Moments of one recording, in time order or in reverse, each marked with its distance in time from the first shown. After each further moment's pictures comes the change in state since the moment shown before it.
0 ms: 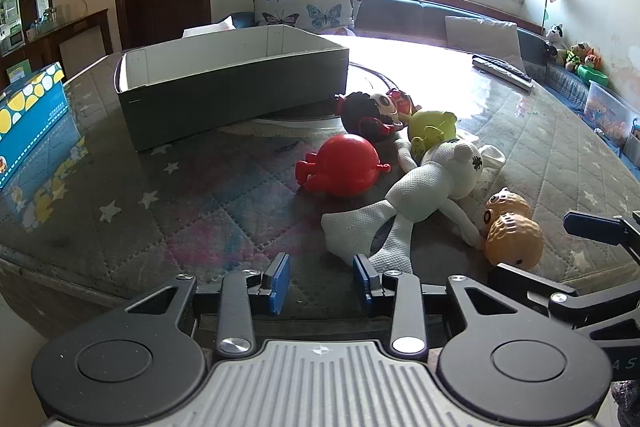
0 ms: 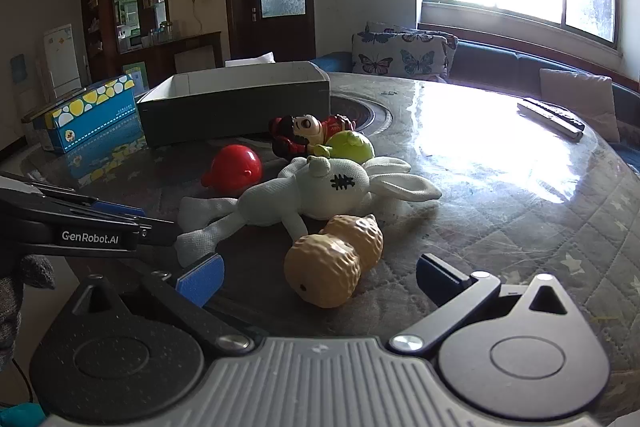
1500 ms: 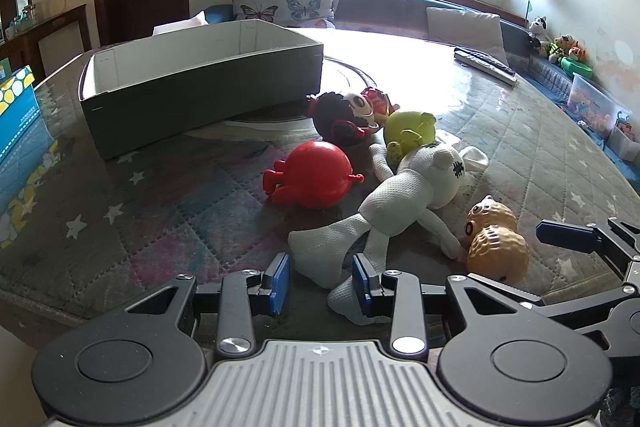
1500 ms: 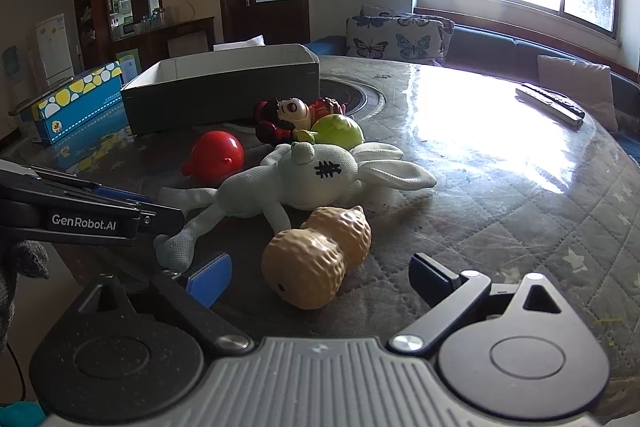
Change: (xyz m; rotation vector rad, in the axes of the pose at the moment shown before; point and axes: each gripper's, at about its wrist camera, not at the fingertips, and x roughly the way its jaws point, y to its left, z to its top) left arm 0.015 -0.010 0.014 0.024 0.029 -0.066; right arm 0.014 -0.008 0.002 0.010 0.050 -0.012
